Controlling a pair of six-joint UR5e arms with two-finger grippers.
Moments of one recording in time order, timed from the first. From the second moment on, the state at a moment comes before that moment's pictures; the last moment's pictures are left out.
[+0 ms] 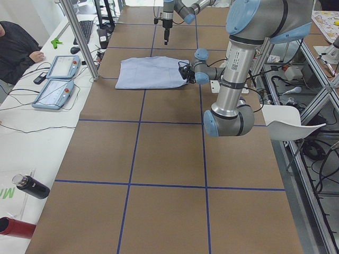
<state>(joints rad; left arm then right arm) -0.23 -2.05 -1.81 -1.99 -1.56 -1.94 0.75 -1.30 1.87 -1.16 2.16 1.27</state>
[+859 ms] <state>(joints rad) -0.23 -2.05 -1.84 -1.95 -1.56 -1.95 0.48 -1.25 1.92 -1.30 1.97 1.68</state>
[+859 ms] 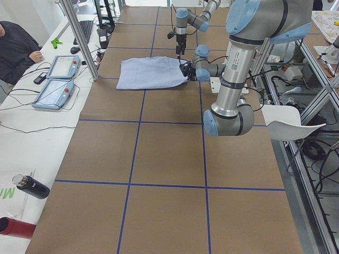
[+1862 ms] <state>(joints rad) -0.23 -2.06 -1.84 -1.95 -1.58 -1.95 0.37 -1.21 1.90 -1.47 1.89 1.85</state>
